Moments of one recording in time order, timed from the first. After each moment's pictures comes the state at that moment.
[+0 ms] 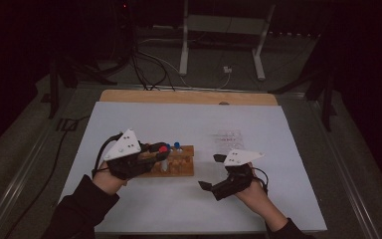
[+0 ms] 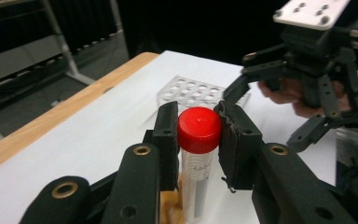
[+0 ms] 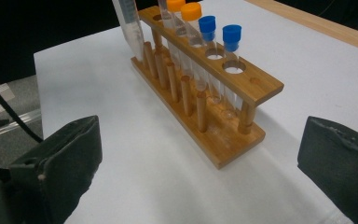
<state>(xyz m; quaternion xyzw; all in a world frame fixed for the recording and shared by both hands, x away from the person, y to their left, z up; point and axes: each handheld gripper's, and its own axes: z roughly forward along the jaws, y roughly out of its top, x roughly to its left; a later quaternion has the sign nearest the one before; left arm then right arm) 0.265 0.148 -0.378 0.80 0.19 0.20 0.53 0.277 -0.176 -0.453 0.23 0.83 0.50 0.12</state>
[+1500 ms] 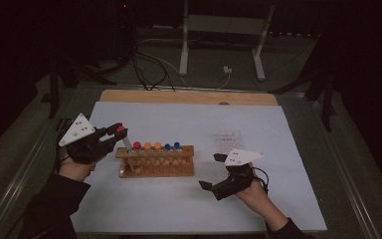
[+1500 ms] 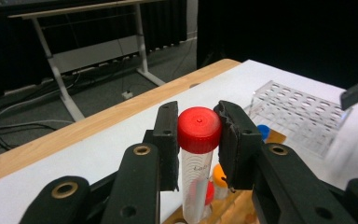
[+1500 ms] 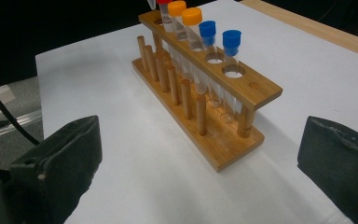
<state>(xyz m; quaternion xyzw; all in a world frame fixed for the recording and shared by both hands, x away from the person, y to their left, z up) 0.298 0.230 -0.387 0.74 0.31 0.28 0.54 0.277 -0.177 -0.452 0.23 0.82 0.50 0.12</state>
